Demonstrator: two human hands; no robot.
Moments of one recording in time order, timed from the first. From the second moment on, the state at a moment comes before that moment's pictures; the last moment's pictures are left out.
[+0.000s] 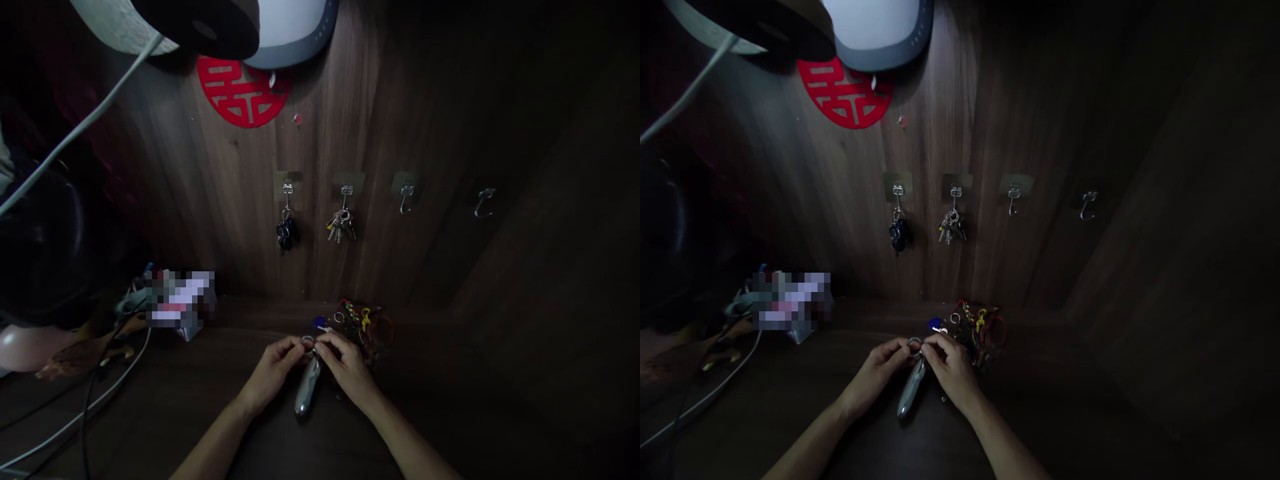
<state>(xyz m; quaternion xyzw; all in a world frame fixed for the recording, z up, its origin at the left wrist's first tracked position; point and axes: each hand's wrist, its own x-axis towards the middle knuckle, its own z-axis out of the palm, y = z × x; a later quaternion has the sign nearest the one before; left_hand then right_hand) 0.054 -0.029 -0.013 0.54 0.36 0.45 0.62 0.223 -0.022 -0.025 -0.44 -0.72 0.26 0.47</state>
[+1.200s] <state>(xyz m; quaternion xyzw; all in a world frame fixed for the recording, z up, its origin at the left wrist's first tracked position) 0.049 -0.020 -0.005 0.52 0.41 0.50 0.55 0.224 -0.017 -0.035 -0.45 -0.64 0.32 0.53</state>
